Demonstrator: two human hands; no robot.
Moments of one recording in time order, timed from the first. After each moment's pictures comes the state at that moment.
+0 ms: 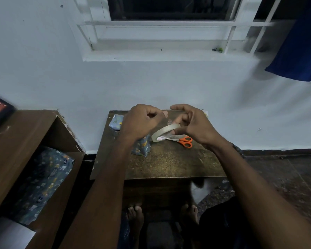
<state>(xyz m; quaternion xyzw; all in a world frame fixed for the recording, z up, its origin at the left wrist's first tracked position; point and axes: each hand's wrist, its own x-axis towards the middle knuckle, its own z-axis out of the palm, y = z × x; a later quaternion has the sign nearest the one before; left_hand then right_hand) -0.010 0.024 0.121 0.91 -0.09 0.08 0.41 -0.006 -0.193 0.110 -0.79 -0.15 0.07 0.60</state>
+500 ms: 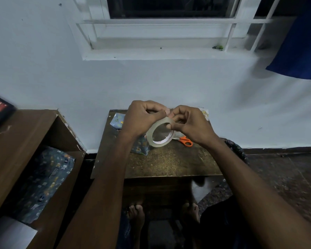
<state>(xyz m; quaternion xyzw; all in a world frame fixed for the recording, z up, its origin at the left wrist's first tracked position) -0.009 0.022 0.122 0.81 -0.10 0.07 0.58 -0.005 -0.184 0.104 -0.80 -0.18 0.01 0.57</state>
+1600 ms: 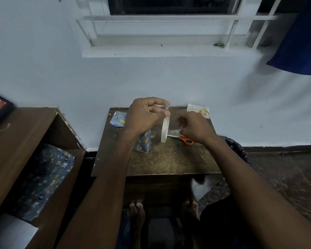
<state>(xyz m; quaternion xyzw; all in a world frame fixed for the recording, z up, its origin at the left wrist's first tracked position) -0.015 0.017 0.127 0.82 -0.05 0.05 0.56 0.013 -0.191 0.083 -0.96 -0.12 0.00 0.26</state>
